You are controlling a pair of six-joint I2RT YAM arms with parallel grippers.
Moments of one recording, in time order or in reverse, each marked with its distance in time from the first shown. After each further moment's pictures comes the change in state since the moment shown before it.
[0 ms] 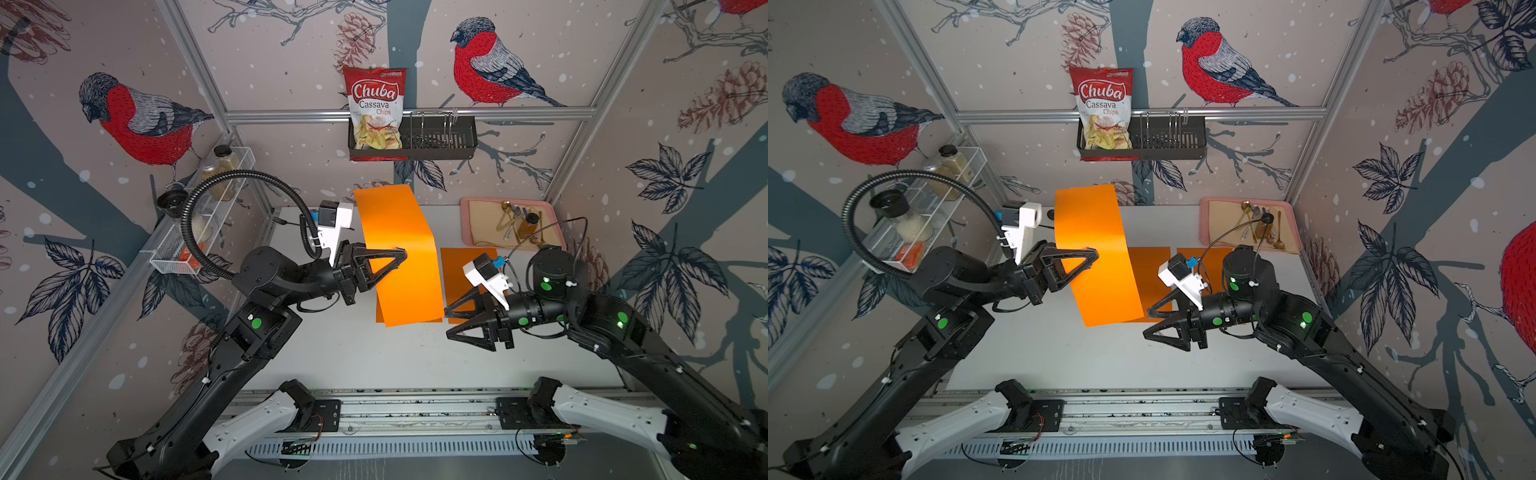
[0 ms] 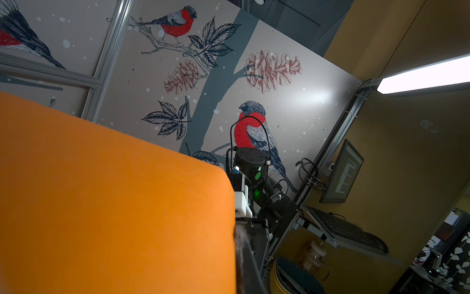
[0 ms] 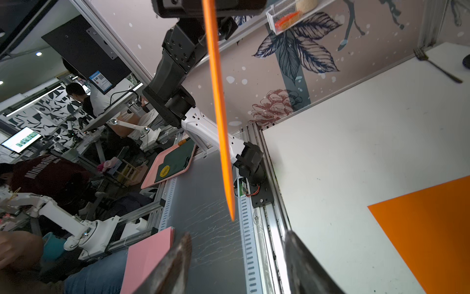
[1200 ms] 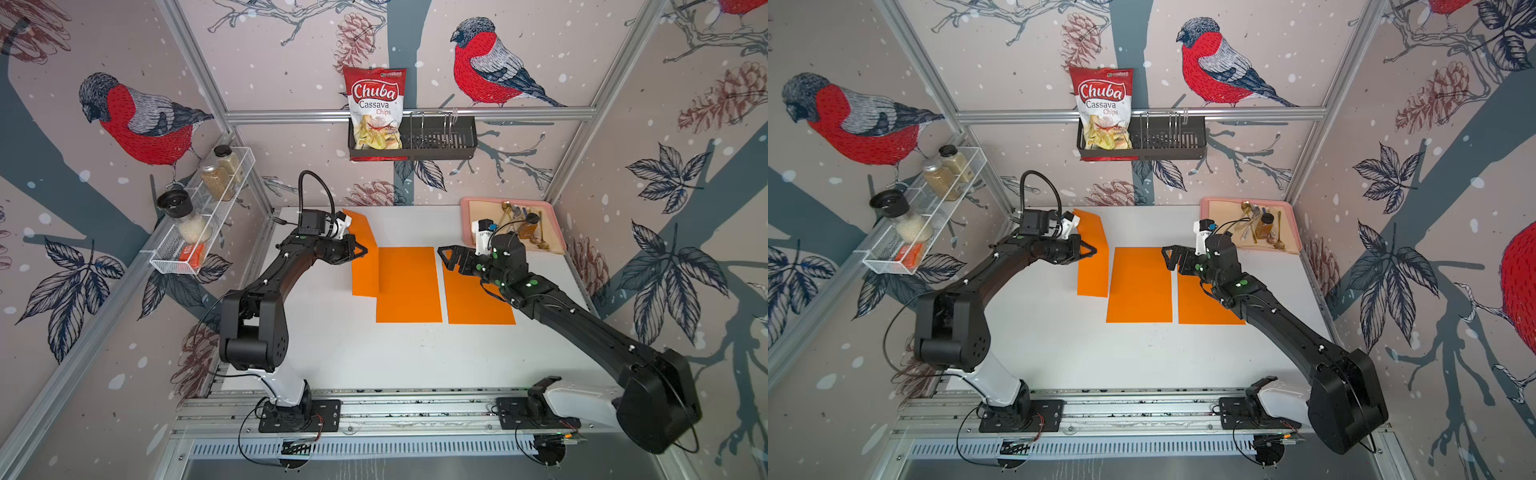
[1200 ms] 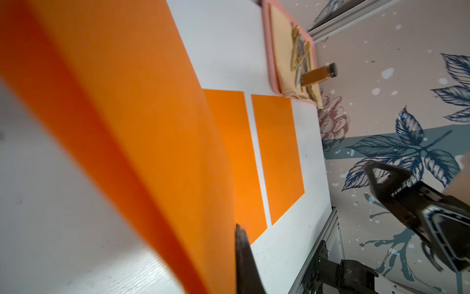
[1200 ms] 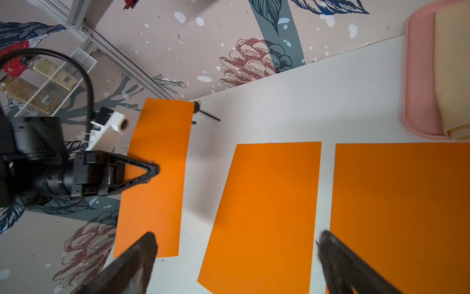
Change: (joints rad) left arm 0.580 0.813 0.029 -0.528 0.045 0.382; right arm -0.399 0.349 -0.391 0.646 0.557 0.338
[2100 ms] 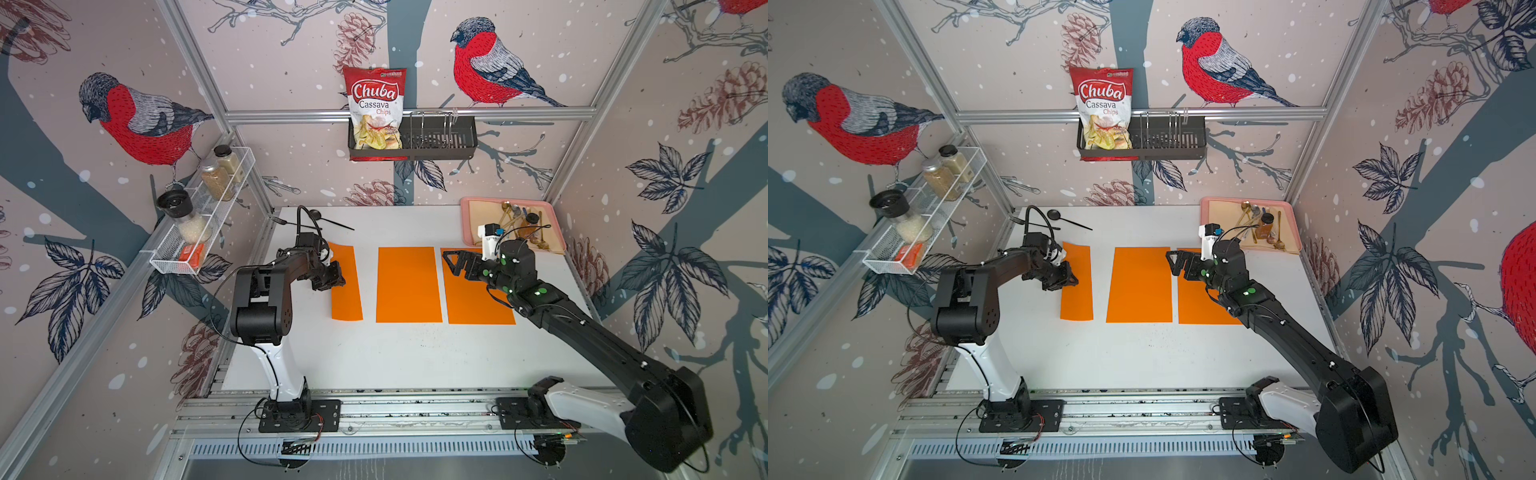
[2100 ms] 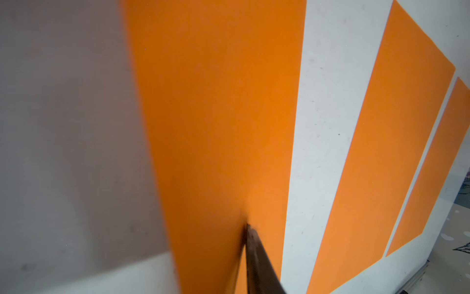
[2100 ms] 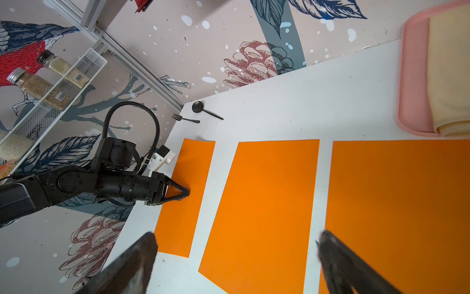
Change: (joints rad) left arm 0.098 0.163 -0.077 -0.102 -0.327 0.068; right arm -0.023 -0.092 -0.056 -0.008 -0.029 -0.010
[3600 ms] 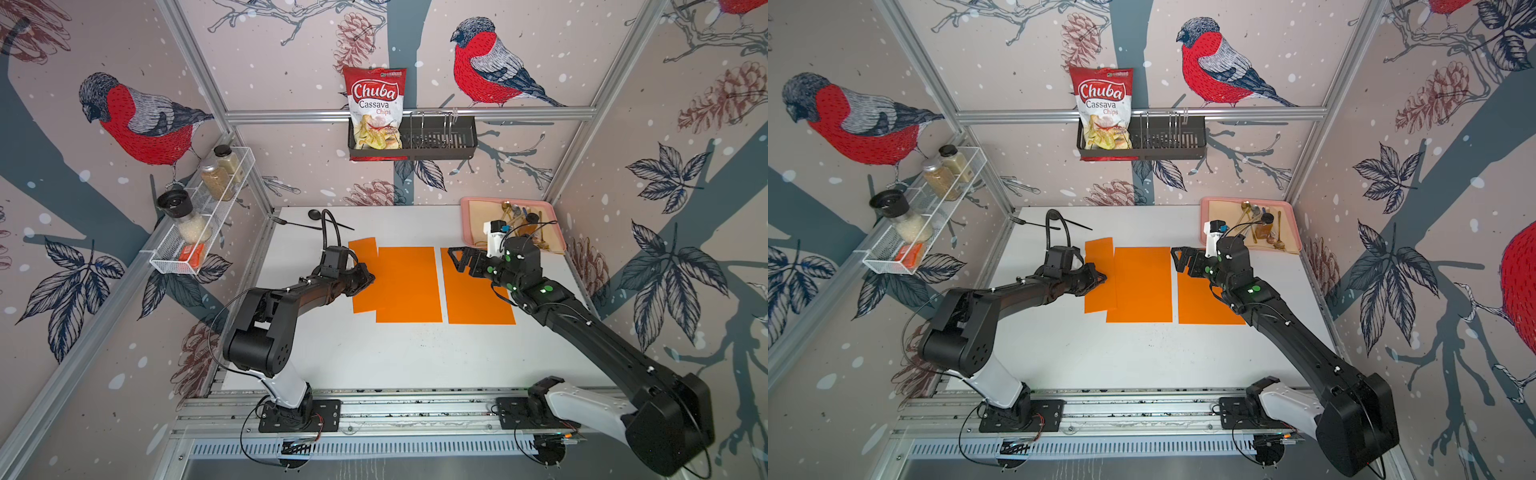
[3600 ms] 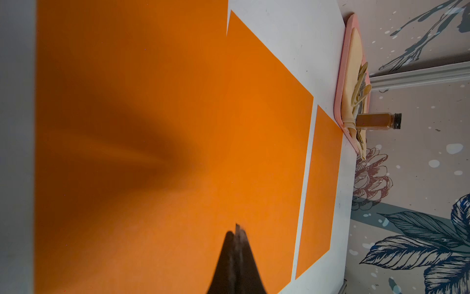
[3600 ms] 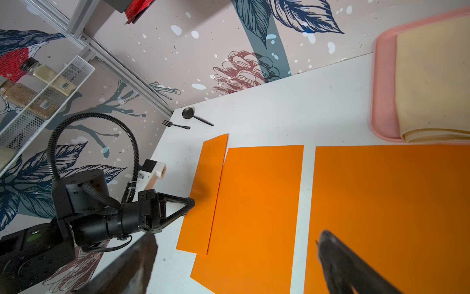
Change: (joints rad) left arm -0.282 -0.193 -0.369 0.696 0.013 -0.586; right arm -0.021 -0.016 0.042 -0.079 0.036 -0.019
